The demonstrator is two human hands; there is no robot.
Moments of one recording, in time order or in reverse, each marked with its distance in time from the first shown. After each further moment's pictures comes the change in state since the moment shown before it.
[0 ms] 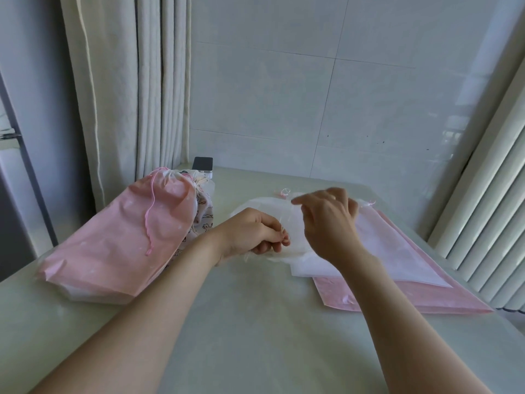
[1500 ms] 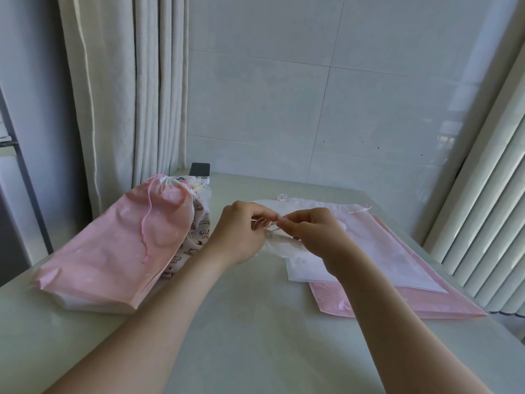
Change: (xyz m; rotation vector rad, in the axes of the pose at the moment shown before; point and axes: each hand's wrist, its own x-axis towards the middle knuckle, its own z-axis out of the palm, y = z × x) left_hand 0.009 -0.008 0.003 0.417 0.509 0.377; right_hand -0.002 -0.020 -0.020 0.838 -0.367 0.453
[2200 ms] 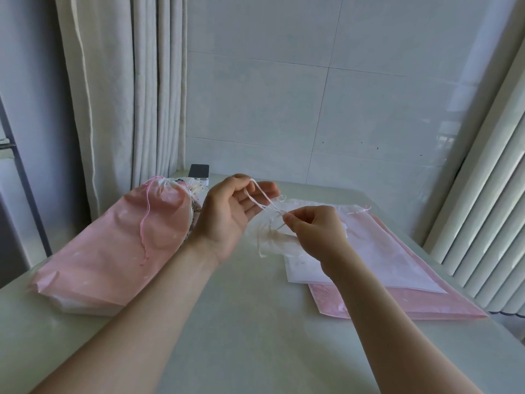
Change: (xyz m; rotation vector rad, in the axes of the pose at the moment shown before) left_hand 0.002 0.041 -0.026 -1.224 0.054 -0.247; right_hand 0.006 0.003 0.006 -0.048 0.231 -0.045
